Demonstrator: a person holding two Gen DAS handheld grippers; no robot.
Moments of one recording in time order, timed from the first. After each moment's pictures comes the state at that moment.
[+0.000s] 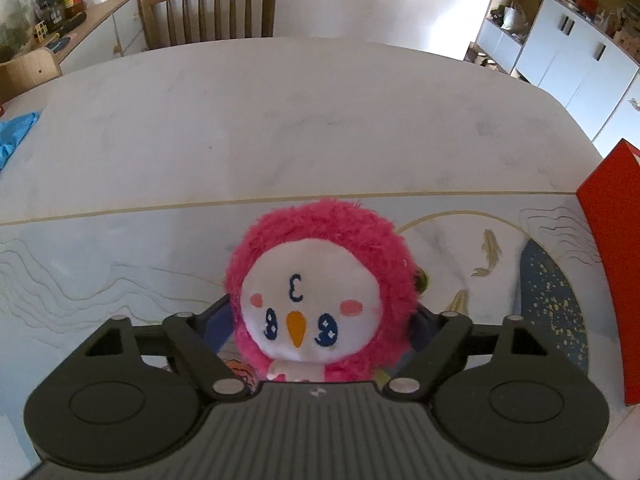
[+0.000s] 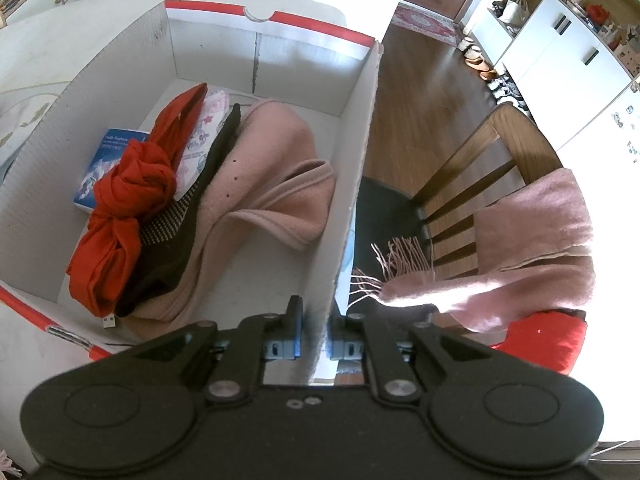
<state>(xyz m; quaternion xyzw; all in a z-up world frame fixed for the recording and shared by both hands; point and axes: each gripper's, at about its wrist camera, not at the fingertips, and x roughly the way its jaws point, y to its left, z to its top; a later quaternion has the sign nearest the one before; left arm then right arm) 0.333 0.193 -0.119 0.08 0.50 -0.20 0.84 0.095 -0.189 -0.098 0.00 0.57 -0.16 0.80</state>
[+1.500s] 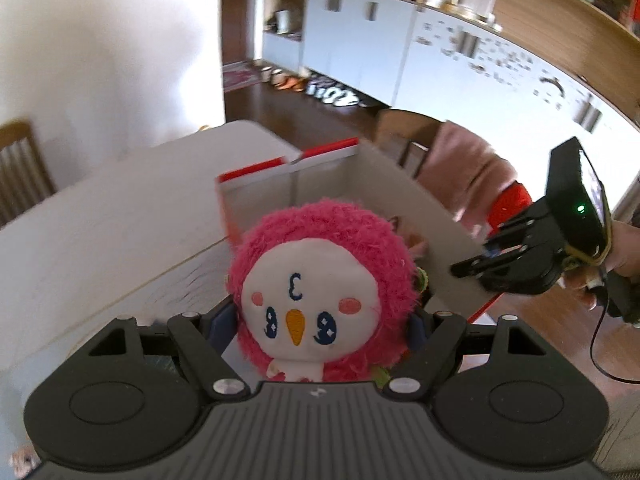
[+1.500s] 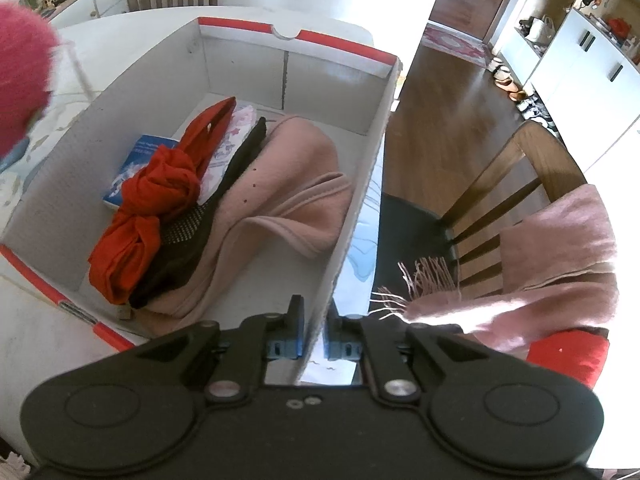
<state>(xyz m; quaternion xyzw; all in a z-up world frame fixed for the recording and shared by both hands) 0.145 -0.048 0.013 0.18 0.40 -0.47 0.77 0.081 -0.196 -0.095 0.01 0.55 -0.10 0.83</state>
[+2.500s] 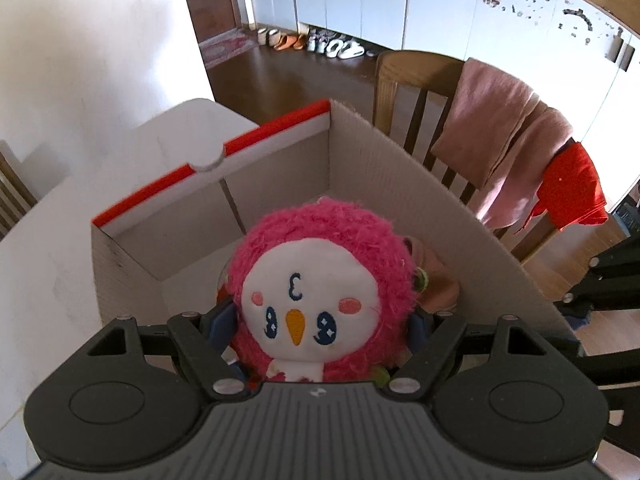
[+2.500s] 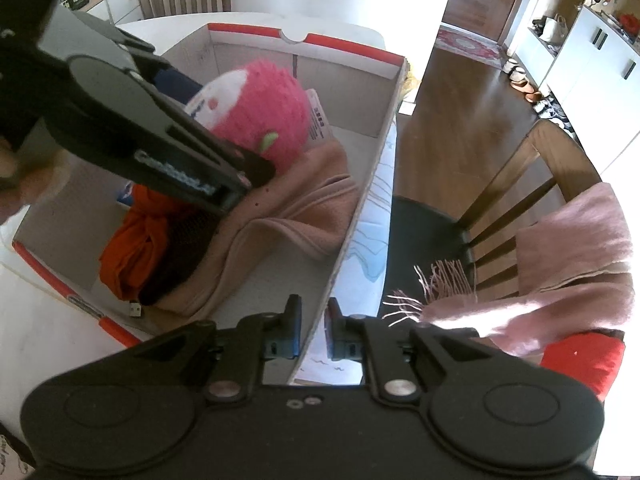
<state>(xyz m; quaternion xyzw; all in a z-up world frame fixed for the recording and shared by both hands) 0.158 -0.200 -0.076 0.27 0.42 -0.43 0.75 0.078 -0.204 -0.097 0.03 0.54 -0.08 0.84</state>
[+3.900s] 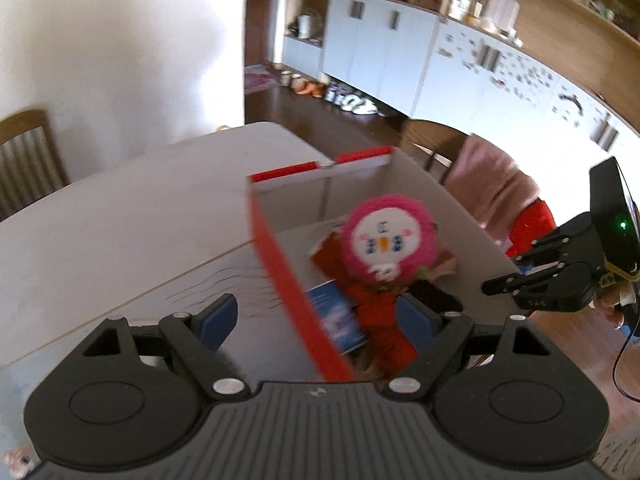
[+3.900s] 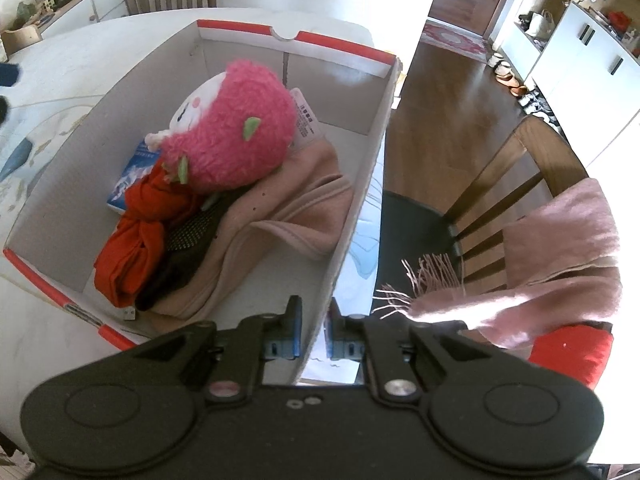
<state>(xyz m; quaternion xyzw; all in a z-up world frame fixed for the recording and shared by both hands) 0.175 -0.021 0.005 0.15 0.40 -0.44 0.79 0.082 -0.193 -0.092 0.02 0.55 -0.10 0.83</state>
